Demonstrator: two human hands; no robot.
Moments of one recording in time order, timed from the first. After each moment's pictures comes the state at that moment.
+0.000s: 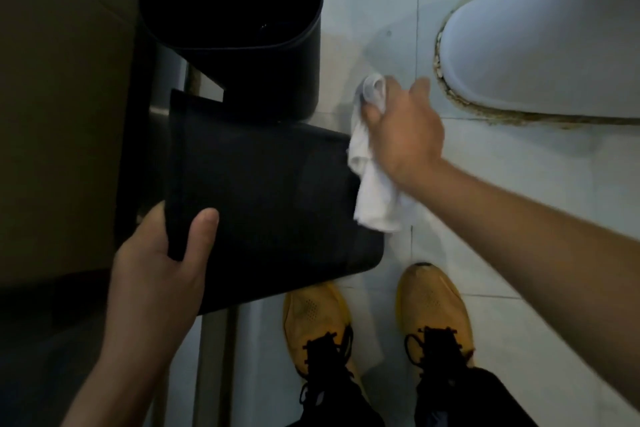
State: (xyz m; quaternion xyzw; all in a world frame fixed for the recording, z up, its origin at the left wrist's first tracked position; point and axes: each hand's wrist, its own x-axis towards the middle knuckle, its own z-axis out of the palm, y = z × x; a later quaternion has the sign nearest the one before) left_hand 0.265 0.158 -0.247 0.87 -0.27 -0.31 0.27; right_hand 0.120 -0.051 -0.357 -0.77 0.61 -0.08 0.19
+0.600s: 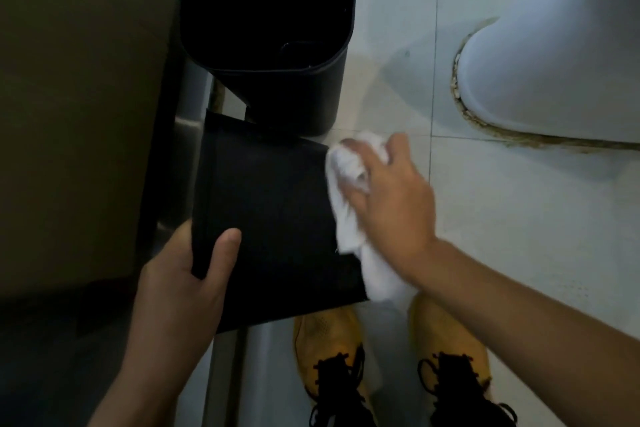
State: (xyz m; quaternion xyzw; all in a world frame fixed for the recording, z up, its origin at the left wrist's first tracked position) left_hand 0.269 0.159 -0.247 0.87 -0.26 -0.33 0.27; right_hand 0.120 0.011 -0.352 -0.84 0.48 -0.15 0.20
